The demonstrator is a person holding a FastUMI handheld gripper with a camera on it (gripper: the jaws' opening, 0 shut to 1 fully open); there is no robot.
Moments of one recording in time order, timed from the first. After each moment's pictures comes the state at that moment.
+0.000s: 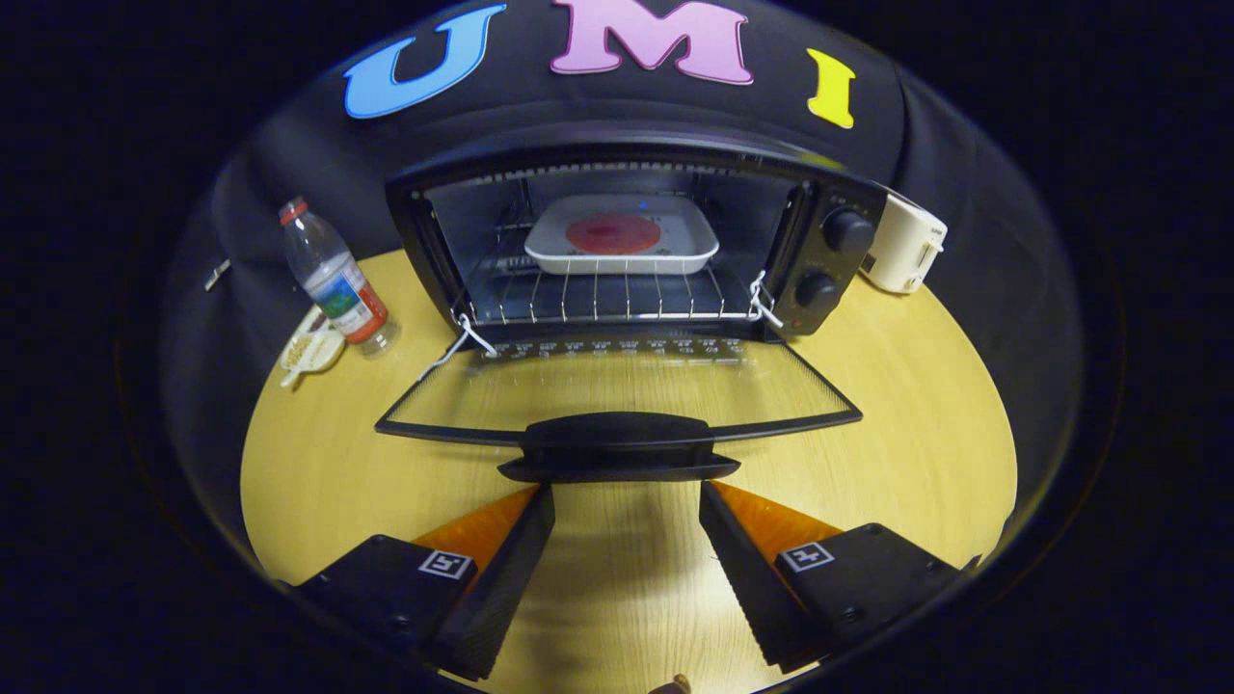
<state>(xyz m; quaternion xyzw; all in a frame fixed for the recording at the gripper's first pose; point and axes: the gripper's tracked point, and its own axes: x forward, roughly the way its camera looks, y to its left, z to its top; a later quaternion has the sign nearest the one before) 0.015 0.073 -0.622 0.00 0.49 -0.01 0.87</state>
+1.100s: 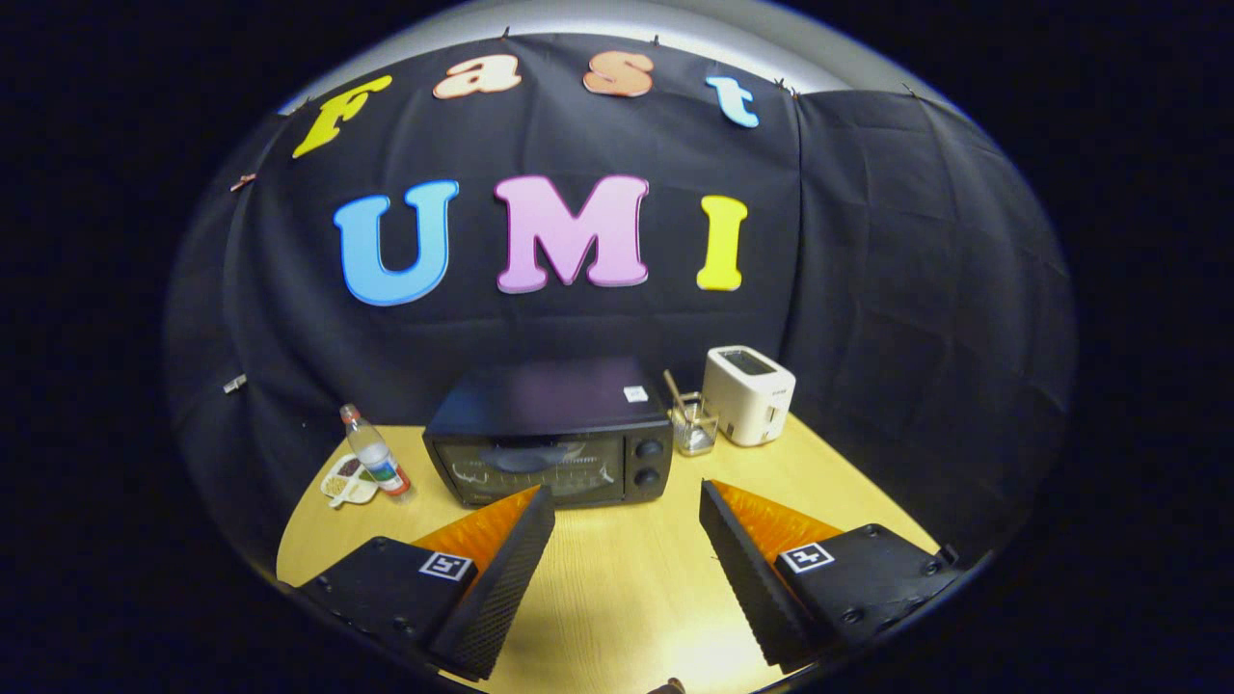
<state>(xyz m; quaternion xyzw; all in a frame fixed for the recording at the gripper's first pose) -0.025 -0.031 -0.343 -0.01 0.25 -0.06 0.97</state>
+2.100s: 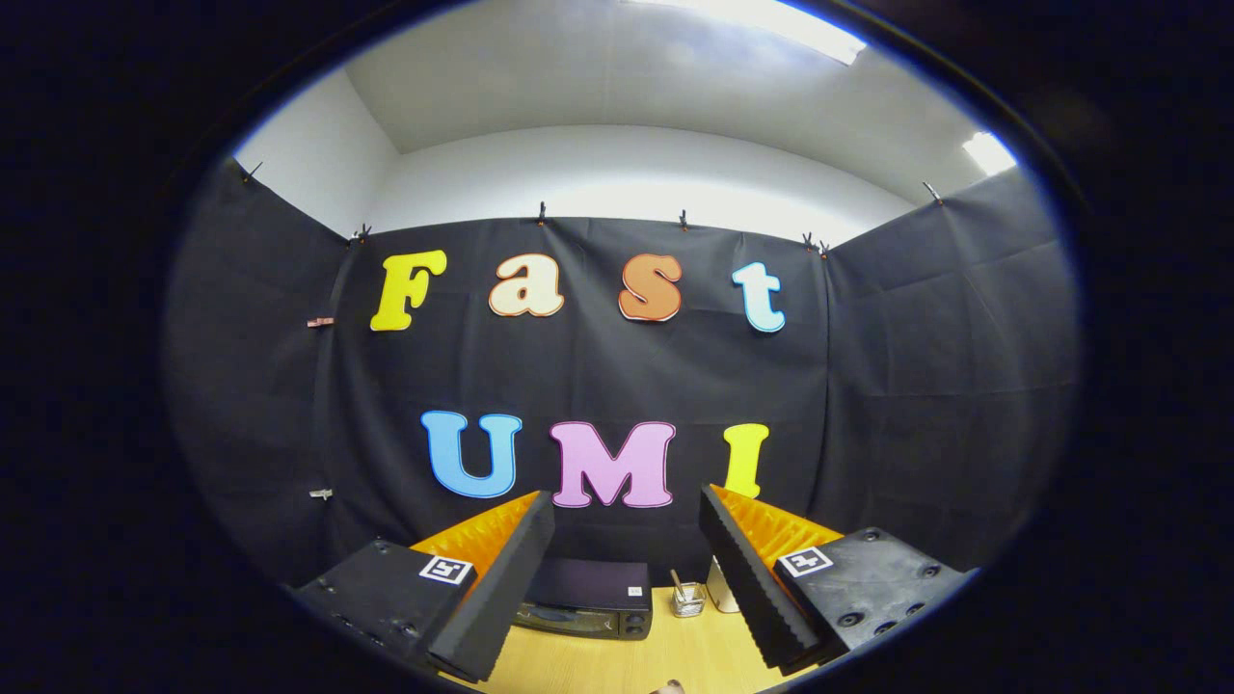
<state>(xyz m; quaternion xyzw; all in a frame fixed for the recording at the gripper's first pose) -0.025 -0.063 0.008 0.00 0.04 0.05 1.00</state>
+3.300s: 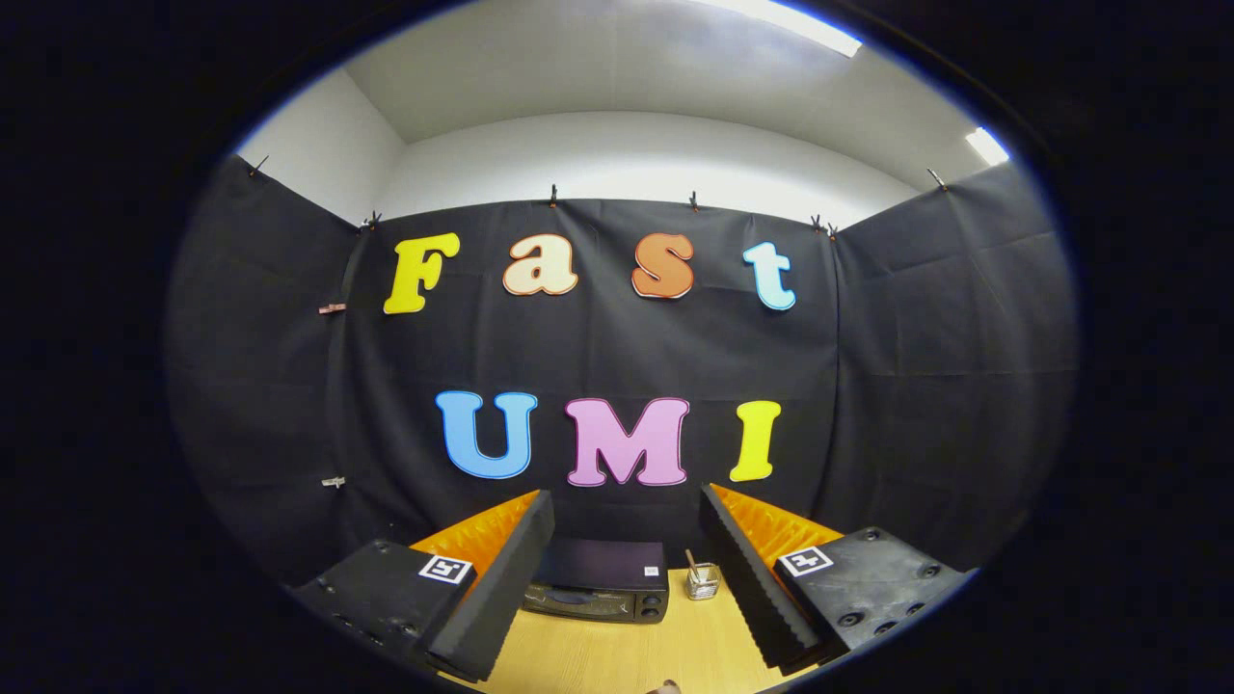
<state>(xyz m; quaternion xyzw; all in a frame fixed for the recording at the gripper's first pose) -0.043 -0.041 -0.020 0.00 0.07 0.06 1.00</state>
